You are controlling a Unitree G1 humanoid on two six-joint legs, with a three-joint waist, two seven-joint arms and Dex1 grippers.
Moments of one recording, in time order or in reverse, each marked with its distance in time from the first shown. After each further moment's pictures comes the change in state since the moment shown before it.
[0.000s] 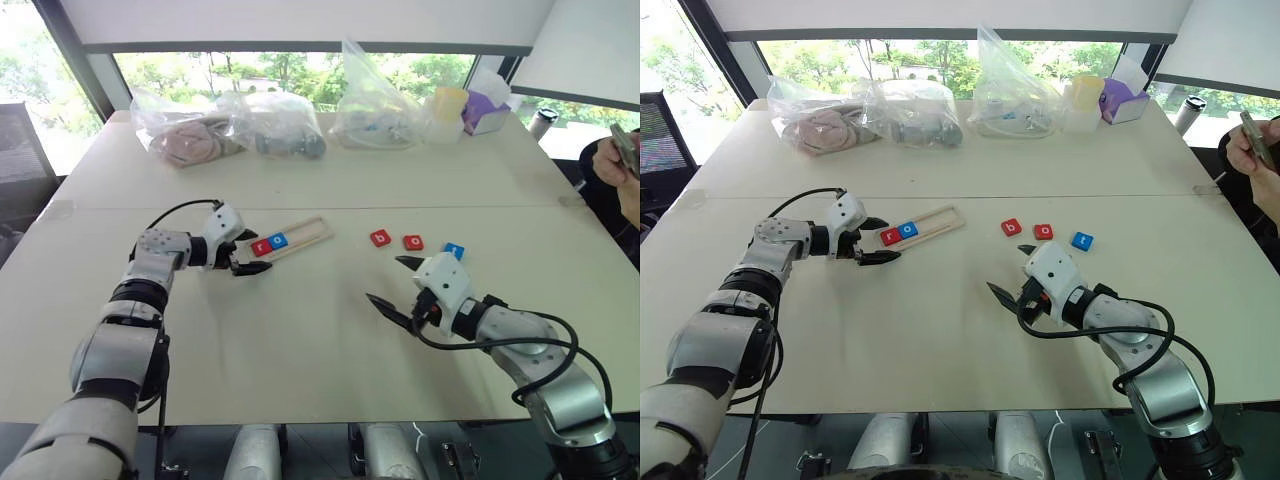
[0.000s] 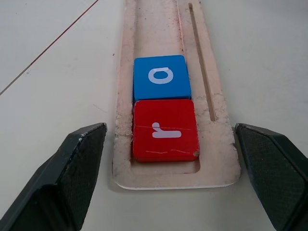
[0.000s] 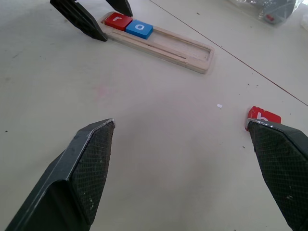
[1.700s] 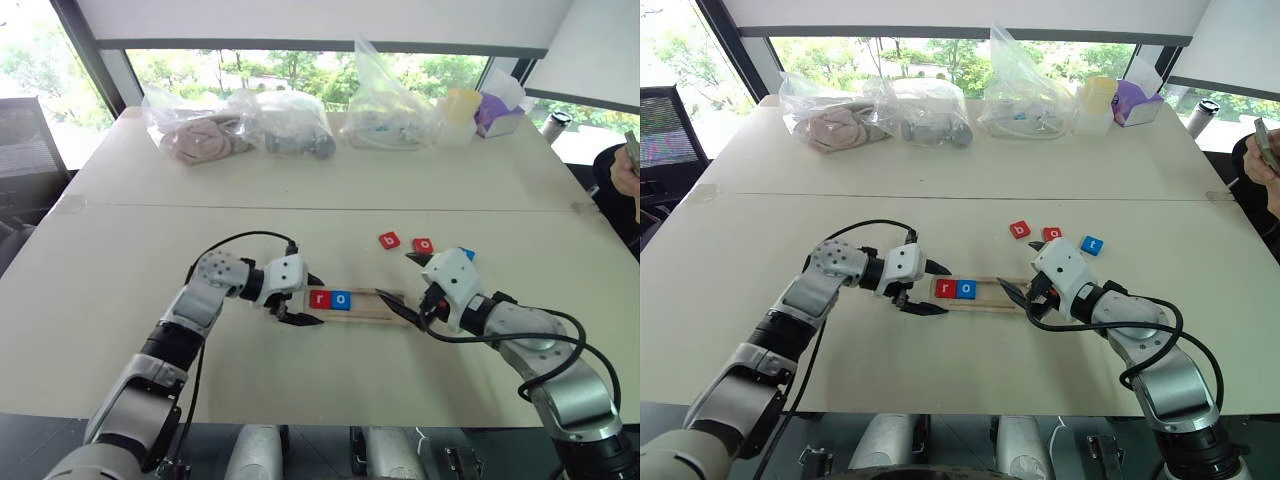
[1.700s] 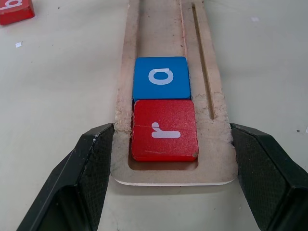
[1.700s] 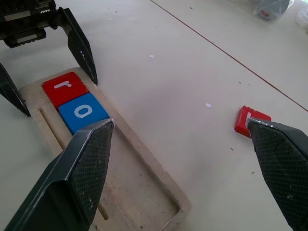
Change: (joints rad) left arm 0.331 -0.087 -0.208 -0.835 0.010 0.242 -0.114; right arm -0.007 -0.017 -0.036 0.033 -0.005 -0.002 0.006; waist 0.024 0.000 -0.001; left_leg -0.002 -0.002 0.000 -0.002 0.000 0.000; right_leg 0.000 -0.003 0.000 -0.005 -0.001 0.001
